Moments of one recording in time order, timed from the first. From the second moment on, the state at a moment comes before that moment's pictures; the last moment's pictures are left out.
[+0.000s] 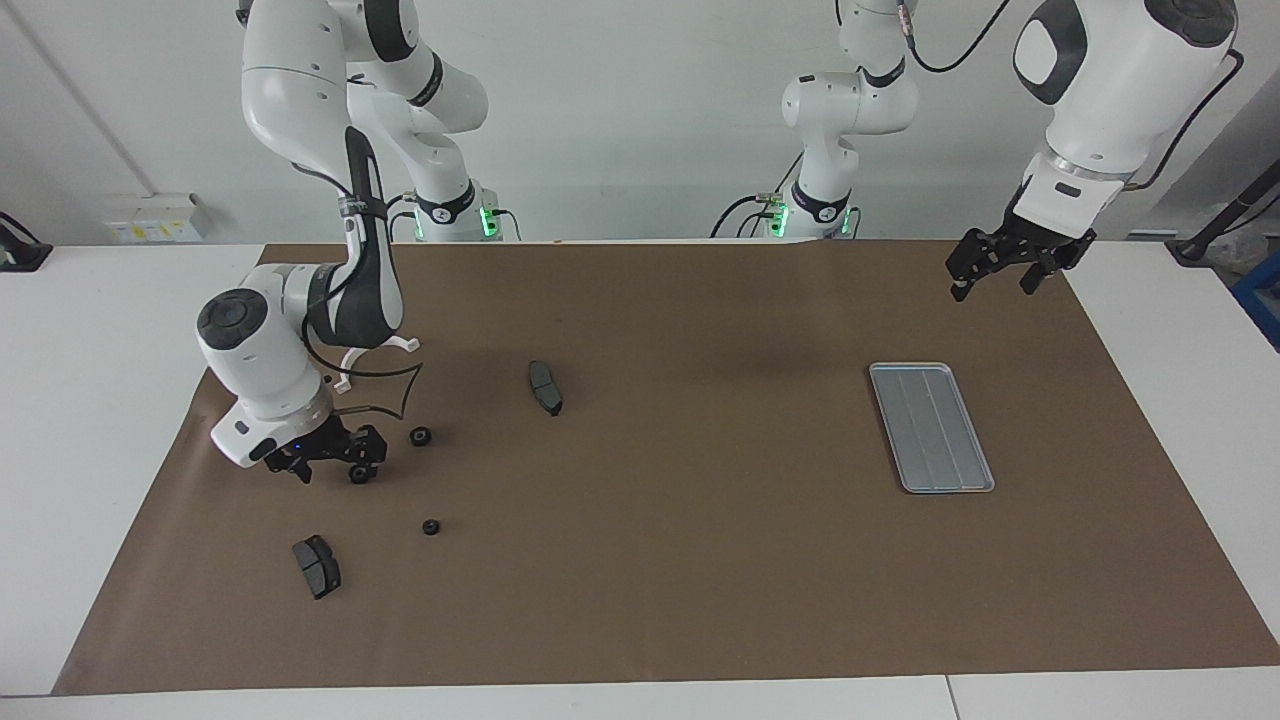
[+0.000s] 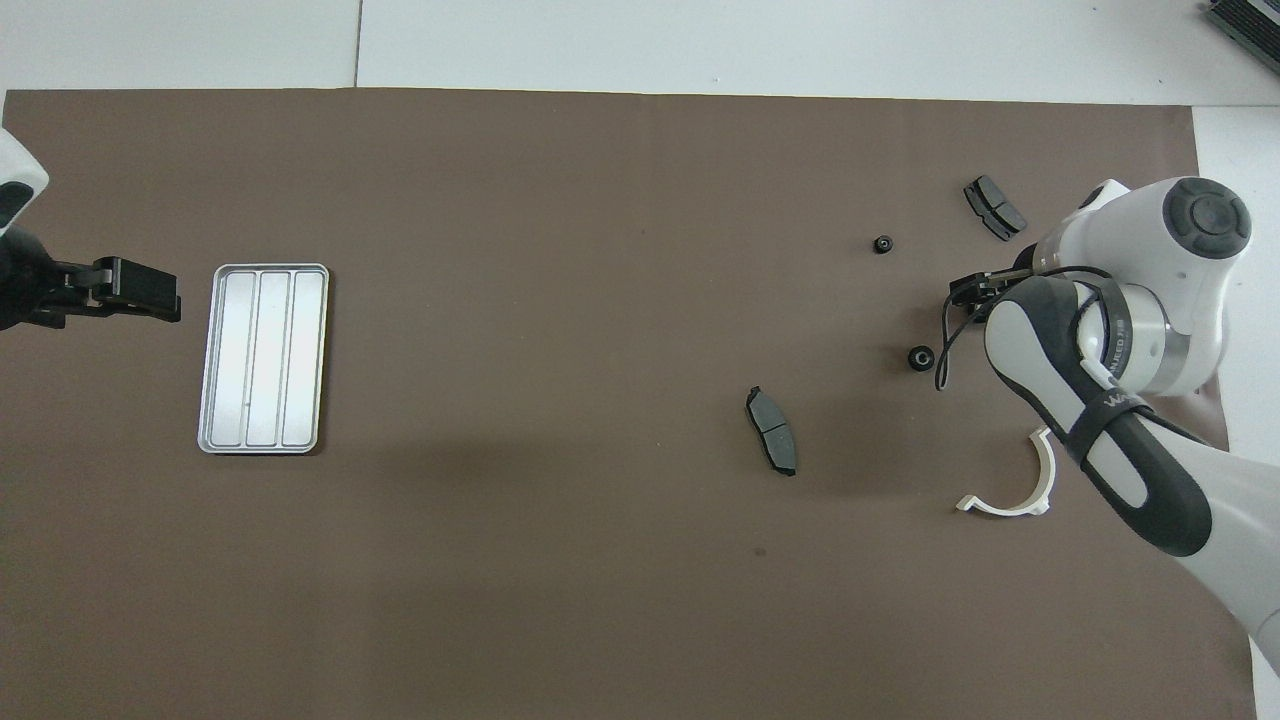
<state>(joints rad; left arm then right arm) -0.11 -0.01 0.05 -1.65 0.01 1.67 -0.04 -0.03 0.43 -0.04 -1.86 -0.02 2.36 -0.14</state>
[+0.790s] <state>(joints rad) -0.11 -0.01 0.05 -1.65 0.01 1.67 -0.01 -0.03 0.42 -0.04 -1.90 -0.02 2.37 -0.15</state>
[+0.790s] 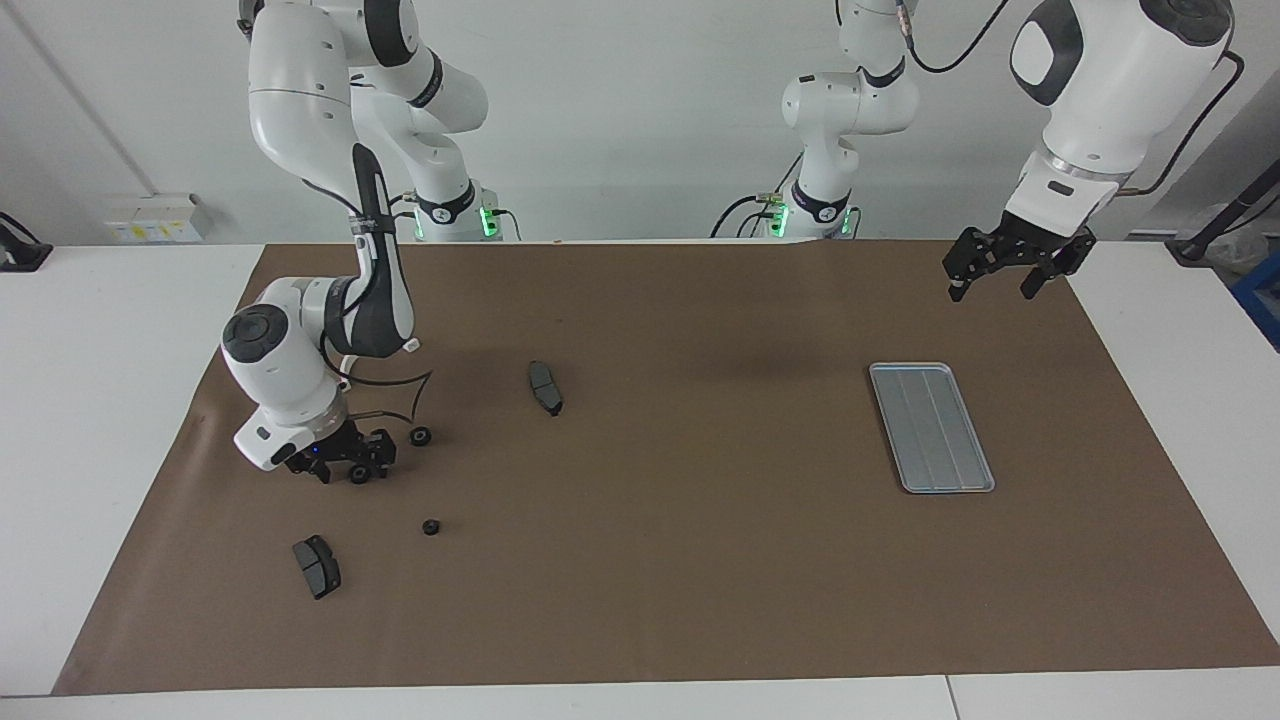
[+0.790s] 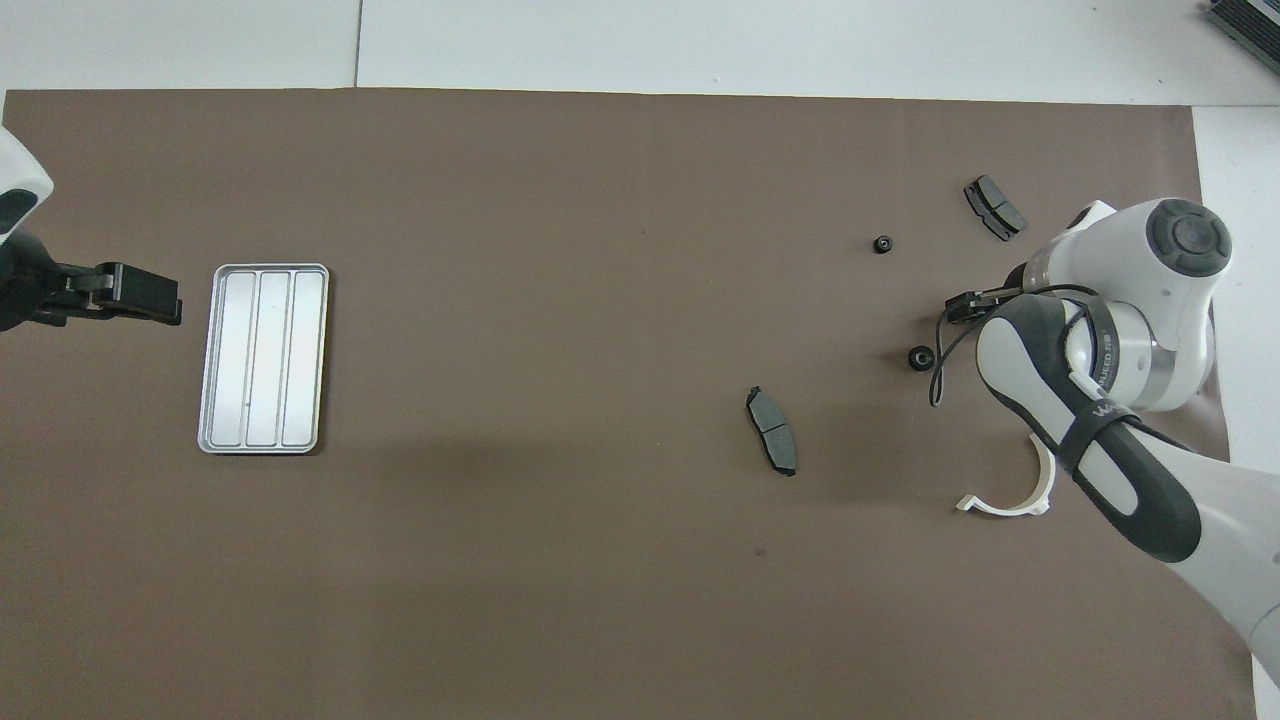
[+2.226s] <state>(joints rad) -0.11 -0.01 0.06 -1.65 0.01 1.67 -0.01 0.22 0.28 0.02 -1.78 -0.01 2.12 0.44</state>
